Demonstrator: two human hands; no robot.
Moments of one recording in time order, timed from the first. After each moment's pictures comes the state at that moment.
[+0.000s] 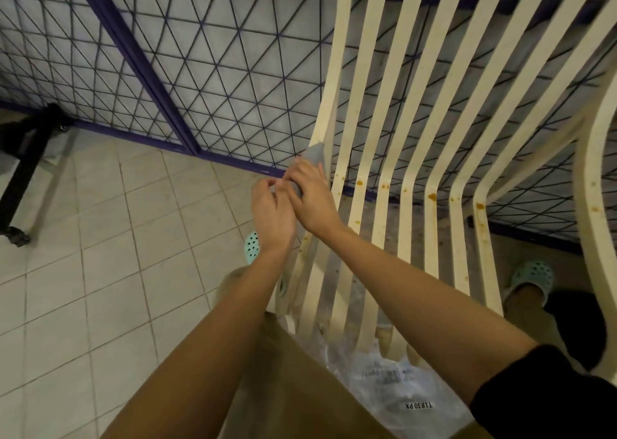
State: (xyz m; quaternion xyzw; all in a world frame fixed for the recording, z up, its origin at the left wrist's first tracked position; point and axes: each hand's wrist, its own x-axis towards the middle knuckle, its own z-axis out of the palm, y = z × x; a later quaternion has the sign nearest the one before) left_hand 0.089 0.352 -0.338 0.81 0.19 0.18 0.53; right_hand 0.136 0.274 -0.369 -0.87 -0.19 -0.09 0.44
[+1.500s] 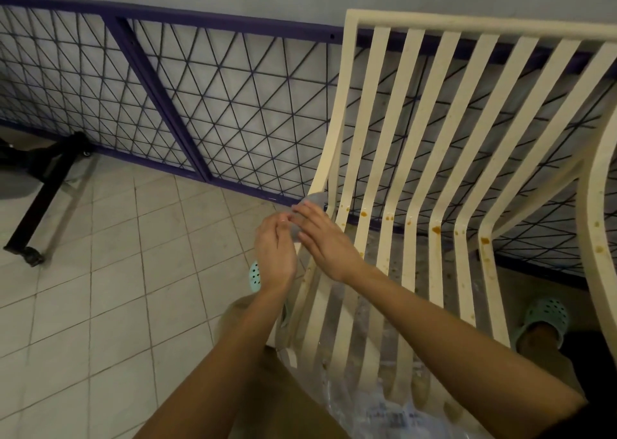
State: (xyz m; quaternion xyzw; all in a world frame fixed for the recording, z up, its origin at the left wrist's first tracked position) left_hand 0.076 0.349 -0.334 0.81 0.17 0.17 0.54; right_hand 0.124 0.230 -0.373 -0.88 -0.32 -0.03 0.35
